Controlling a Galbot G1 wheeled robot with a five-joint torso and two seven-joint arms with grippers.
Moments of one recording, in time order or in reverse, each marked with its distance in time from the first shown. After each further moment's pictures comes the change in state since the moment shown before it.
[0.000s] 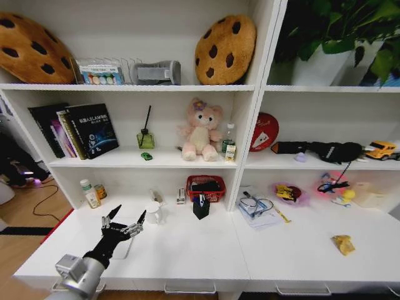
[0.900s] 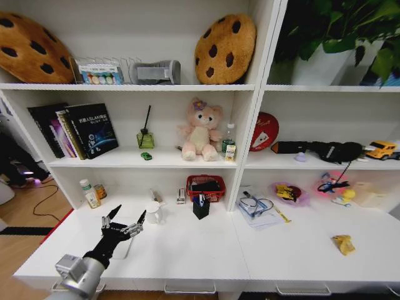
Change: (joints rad) left arm 0.000 0.000 0.000 0.000 0.000 0.000 0.000; right arm 0.759 -0.050 0.033 -1.034 -0.024 -0.473 -0.065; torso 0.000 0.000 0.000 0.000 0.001
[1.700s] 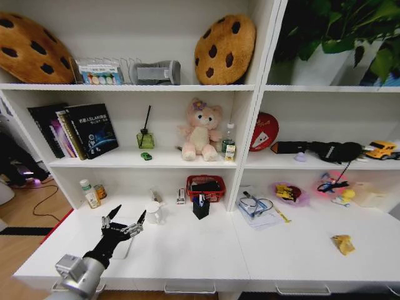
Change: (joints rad) left arm 0.000 0.000 0.000 0.000 0.000 0.000 0.000; right arm -0.307 -0.006 0.041 0.313 0.067 -0.090 -0.161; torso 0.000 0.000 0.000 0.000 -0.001
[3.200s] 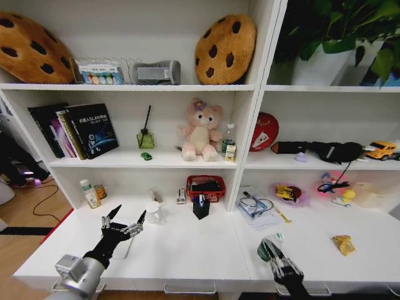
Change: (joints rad) left arm 0.000 0.000 0.000 0.000 0.000 0.000 0.000; right arm -0.508 0.064 0.008 1.096 0.050 0.406 -0.103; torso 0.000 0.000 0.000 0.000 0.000
